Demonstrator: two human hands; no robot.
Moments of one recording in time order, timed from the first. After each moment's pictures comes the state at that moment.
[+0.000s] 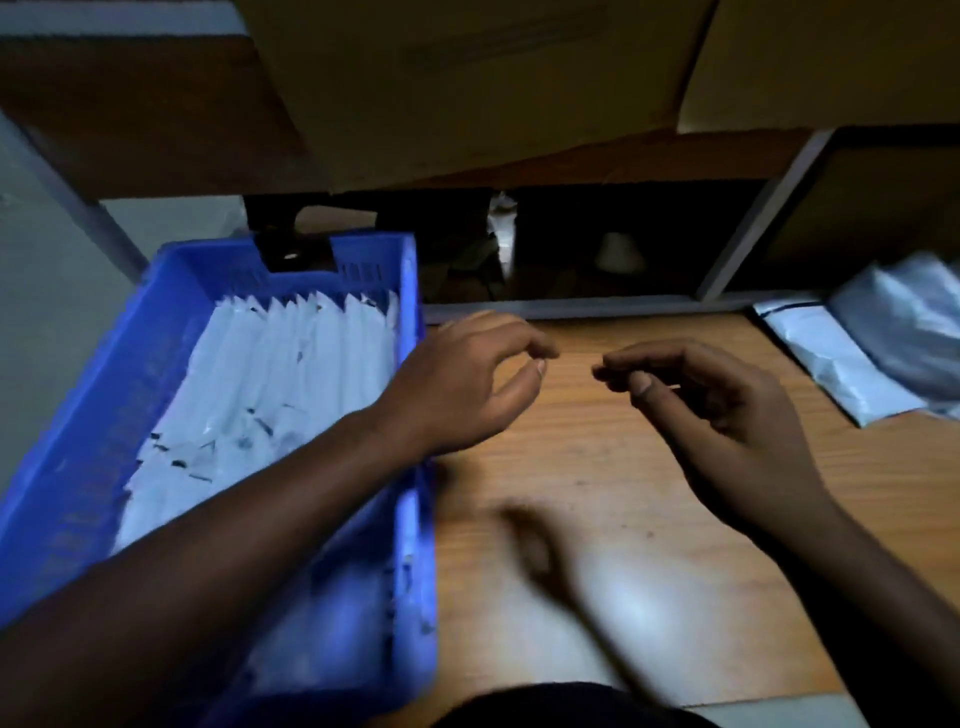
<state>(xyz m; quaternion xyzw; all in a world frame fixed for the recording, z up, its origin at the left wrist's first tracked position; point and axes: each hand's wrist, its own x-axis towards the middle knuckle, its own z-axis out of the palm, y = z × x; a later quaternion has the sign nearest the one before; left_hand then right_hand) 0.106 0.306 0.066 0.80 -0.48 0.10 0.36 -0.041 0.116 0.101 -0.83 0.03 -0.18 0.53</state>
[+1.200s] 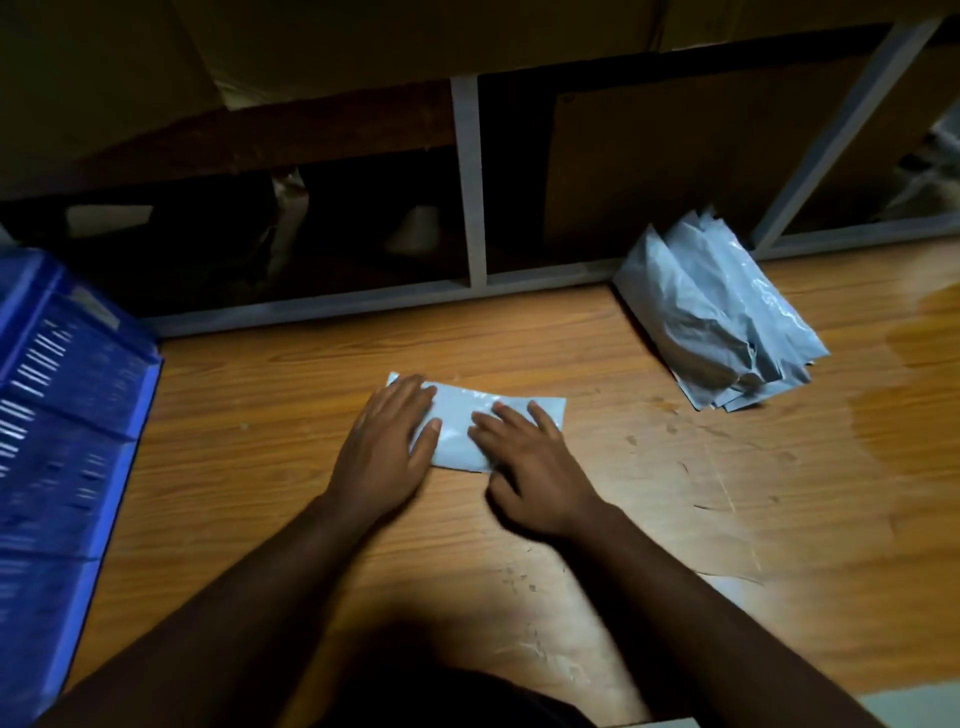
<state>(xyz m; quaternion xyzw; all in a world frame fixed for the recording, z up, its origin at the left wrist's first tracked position) 0.041 -0.010 -0.107 0.93 -0.31 0.01 0.21 -0.057 -0.226 -0.135 -0.96 -0.11 -0.05 0.25</state>
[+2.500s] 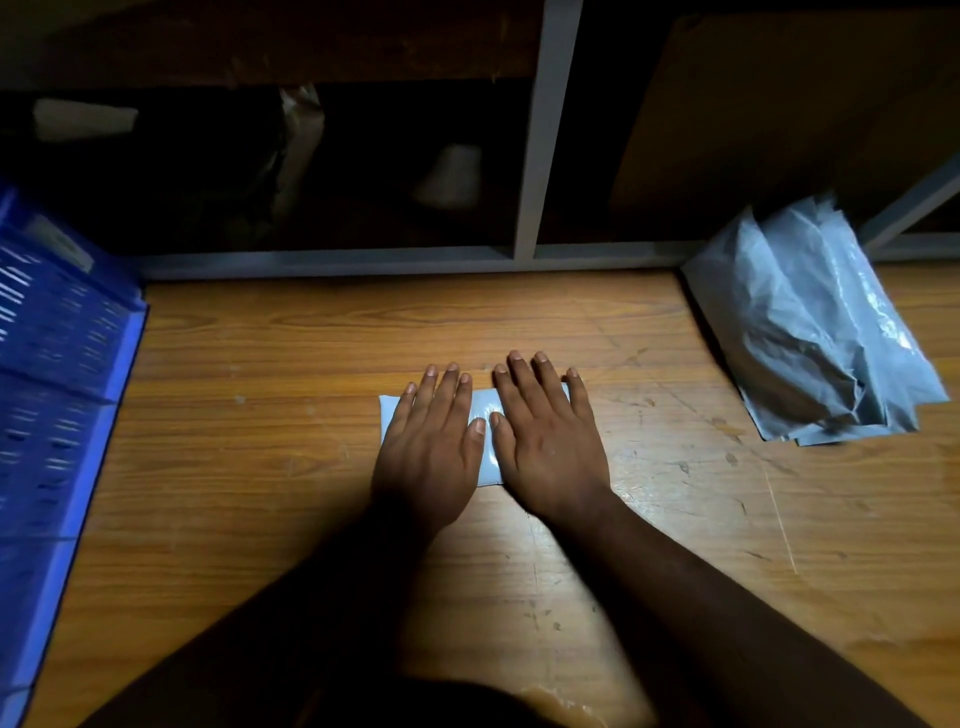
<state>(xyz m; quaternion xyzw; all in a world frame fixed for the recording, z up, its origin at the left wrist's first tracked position) 0.036 -0.038 -0.152 0.96 -0.25 0.09 0.09 -0.001 -0.203 -0.145 -1.00 0.00 -0.03 0.09</state>
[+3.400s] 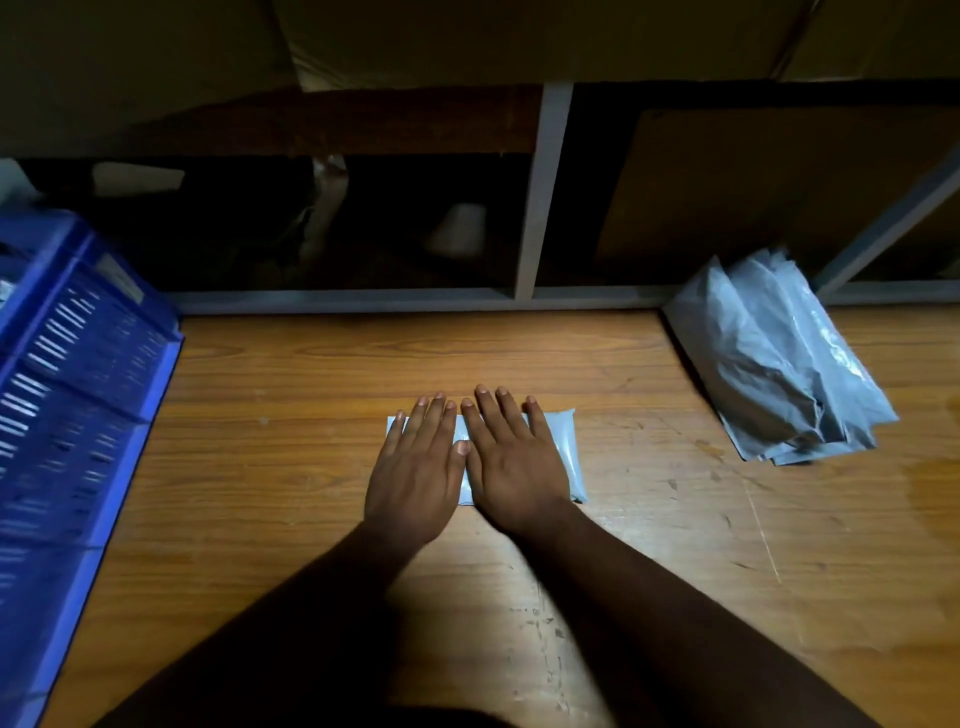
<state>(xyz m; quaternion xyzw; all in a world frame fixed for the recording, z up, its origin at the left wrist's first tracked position) 0.038 -0.014 -0.148 0.96 -0.24 0.01 0.11 0.007 -0.168 -0.143 -1.00 -0.04 0.01 0.09</state>
